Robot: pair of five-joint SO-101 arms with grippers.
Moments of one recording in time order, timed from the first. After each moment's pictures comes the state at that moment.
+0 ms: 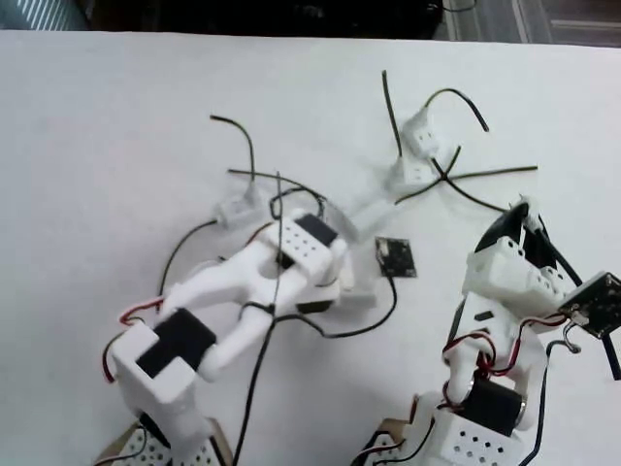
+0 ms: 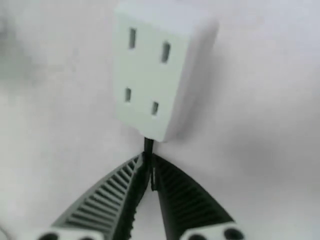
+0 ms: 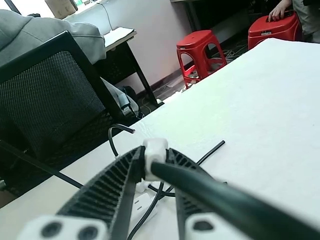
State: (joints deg) left arm 33.1 13.8 21.1 66.9 -41.7; right arm 19.4 -93.7 78.1 32.4 -22.0
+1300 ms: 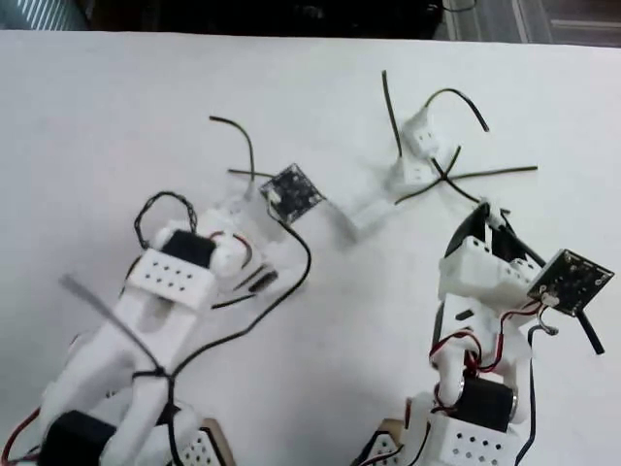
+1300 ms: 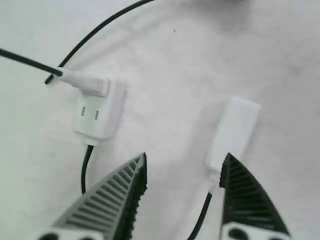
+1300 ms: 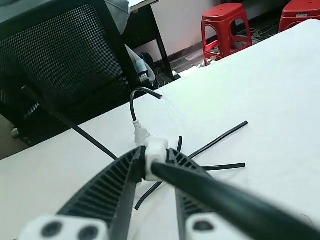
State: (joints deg) left arm 14.7 -23.2 47.0 51.9 -31.2; right arm 11.8 -93.7 78.1 36.7 -16.7
